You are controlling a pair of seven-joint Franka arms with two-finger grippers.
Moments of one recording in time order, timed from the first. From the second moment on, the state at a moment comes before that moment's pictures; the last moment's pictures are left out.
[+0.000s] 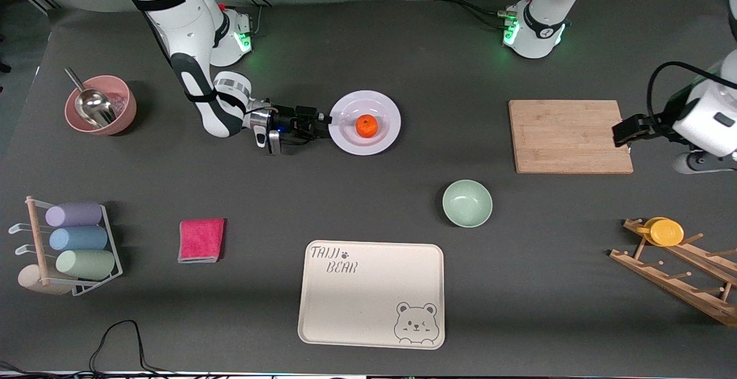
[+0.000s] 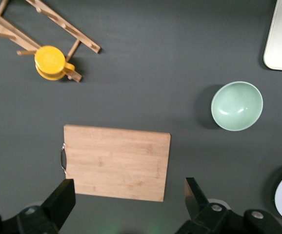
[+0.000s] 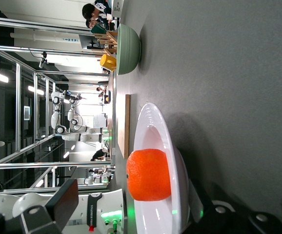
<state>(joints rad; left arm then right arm) 0.69 0.16 -0.84 -1.47 0.15 1.50 -0.20 0.52 0.48 -0.07 -2.56 2.15 1.83 -1.53</state>
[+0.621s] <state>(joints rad) 0.17 0.13 -0.20 -1.48 0.06 1.59 -0.06 0.55 0.52 -0.07 -2.56 2.19 1.78 -1.58</state>
